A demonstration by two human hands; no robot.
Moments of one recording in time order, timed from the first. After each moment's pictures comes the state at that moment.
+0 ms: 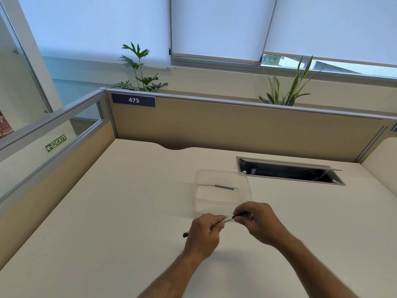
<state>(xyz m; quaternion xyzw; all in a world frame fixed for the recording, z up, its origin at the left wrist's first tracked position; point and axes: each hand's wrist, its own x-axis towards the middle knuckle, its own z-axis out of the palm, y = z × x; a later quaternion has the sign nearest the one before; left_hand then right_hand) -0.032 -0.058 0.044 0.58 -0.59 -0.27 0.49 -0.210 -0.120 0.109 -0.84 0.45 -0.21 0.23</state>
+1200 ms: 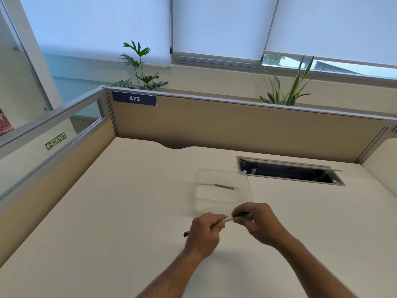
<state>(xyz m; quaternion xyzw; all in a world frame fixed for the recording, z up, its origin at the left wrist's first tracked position) -0.031 -0.059 0.041 0.57 -0.59 -0.27 0.50 -0.208 -0.119 0.108 -0.83 0.44 -0.22 0.26</state>
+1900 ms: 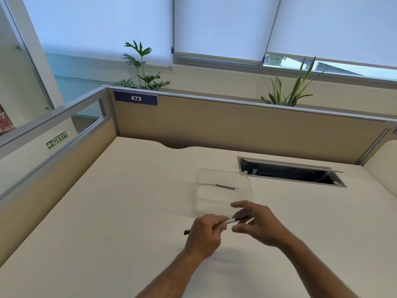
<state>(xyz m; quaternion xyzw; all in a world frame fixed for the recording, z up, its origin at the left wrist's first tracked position) -0.031 -0.058 0.043 0.56 -0.62 -0.24 0.49 -0.214 -0.120 0.108 -0.81 0.44 -0.17 0.34</state>
